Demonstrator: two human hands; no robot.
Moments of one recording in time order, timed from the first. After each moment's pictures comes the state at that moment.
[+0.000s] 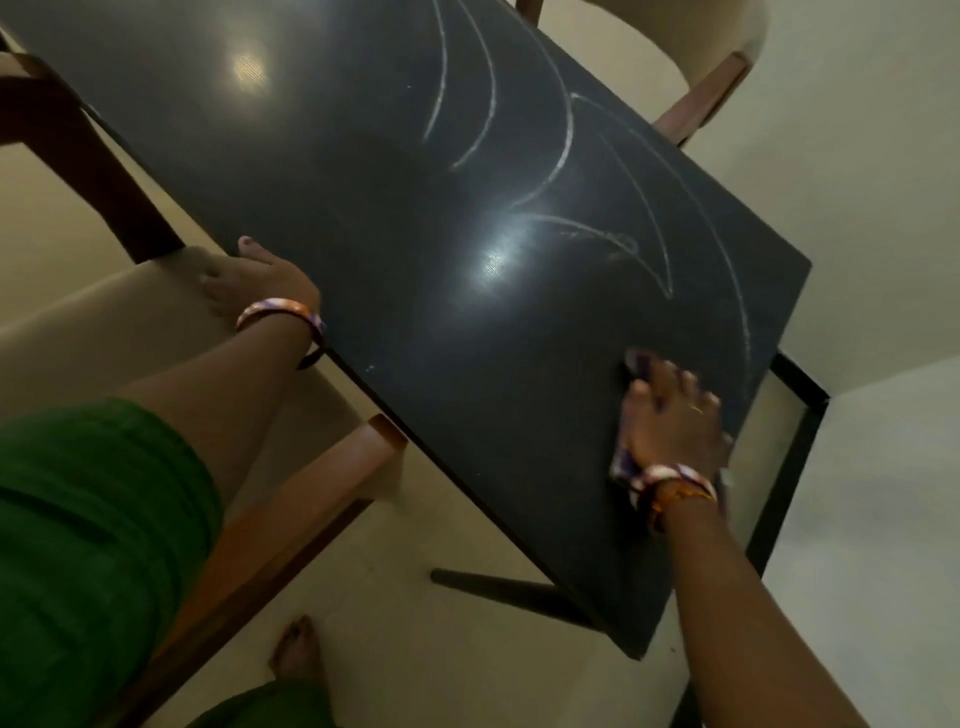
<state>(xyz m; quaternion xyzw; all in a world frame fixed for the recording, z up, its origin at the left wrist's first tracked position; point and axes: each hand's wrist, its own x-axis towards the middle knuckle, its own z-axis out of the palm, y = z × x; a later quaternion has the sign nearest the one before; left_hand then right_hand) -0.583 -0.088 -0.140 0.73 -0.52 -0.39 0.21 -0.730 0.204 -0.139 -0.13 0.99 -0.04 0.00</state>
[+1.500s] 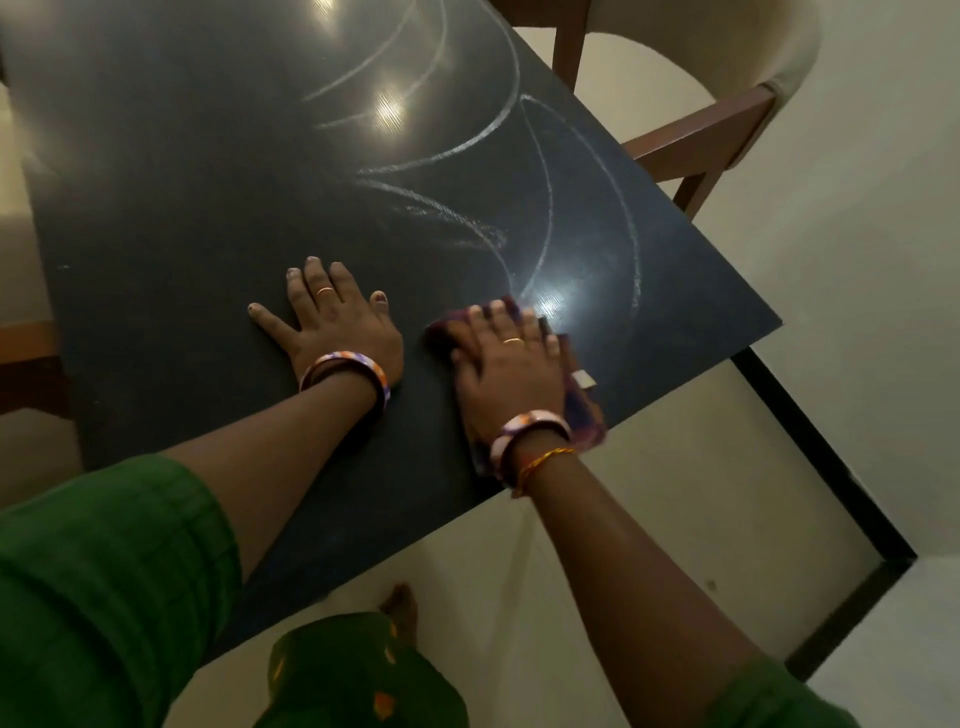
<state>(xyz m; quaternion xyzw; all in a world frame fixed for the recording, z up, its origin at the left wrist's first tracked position) -0.781 0.154 -0.155 0.67 -0.73 -0.10 0.03 -0.894 0.249 -0.155 -0.53 0.84 -0.08 0.06</state>
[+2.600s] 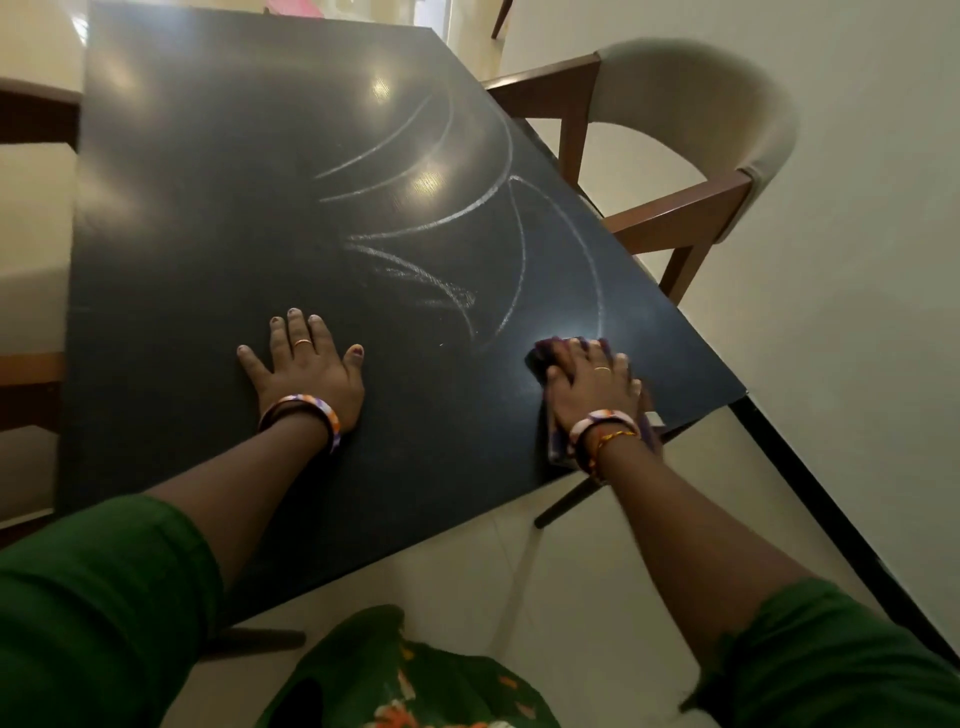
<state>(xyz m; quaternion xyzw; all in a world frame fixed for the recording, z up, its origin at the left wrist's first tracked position) -0.786 0.158 -0.153 0.67 -0.73 -0.08 -0.02 -1.038 0.255 -0.144 -0.46 0.88 -0.06 0.10</state>
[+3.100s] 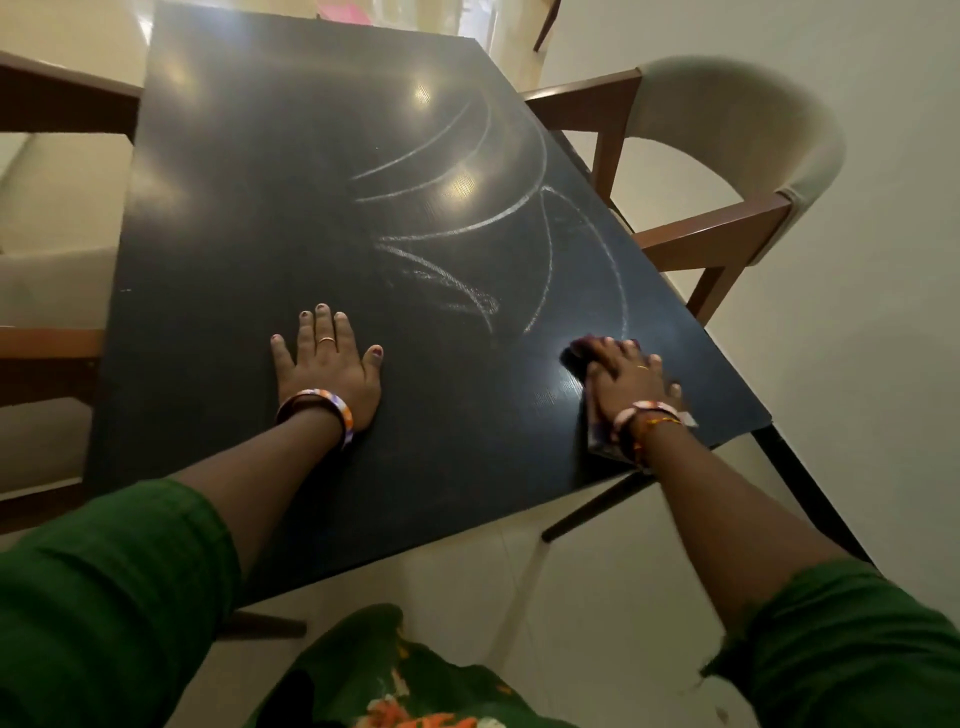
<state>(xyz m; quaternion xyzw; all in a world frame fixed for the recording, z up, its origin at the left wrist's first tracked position) -0.782 0.160 -0.152 0.67 -0.74 -0.10 -0.01 -1.077 0.241 -0.136 -0.48 0.86 -0.07 0.15</state>
